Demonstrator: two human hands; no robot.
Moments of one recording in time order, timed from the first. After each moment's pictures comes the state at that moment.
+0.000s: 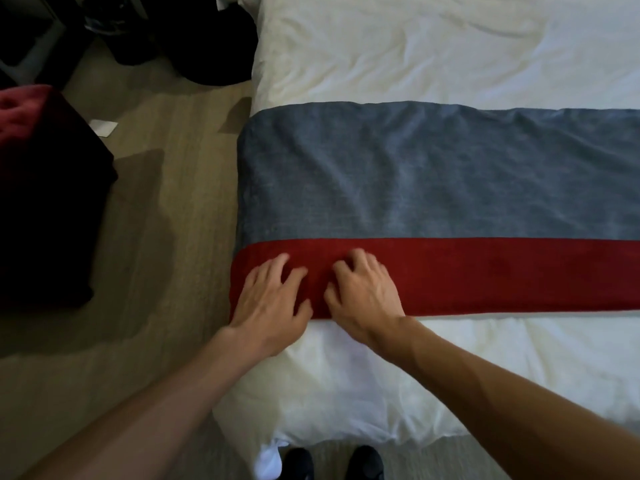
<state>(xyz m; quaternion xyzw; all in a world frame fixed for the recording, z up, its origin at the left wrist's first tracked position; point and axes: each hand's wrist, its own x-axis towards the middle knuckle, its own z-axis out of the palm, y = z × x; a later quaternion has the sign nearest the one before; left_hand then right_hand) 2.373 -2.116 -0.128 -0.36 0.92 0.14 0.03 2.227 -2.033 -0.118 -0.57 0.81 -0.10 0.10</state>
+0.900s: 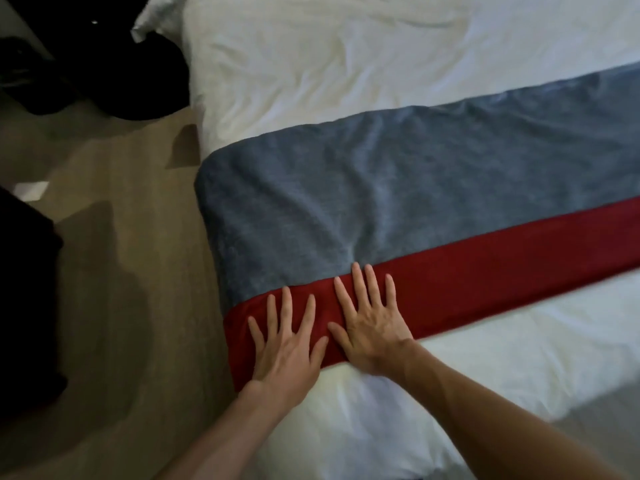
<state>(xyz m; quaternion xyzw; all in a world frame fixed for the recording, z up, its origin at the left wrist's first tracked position) 2.356 -2.138 -0.165 -0.32 0.92 0.15 0.15 2.219 -2.045 -0.169 -0.51 0.85 0.05 0.14</state>
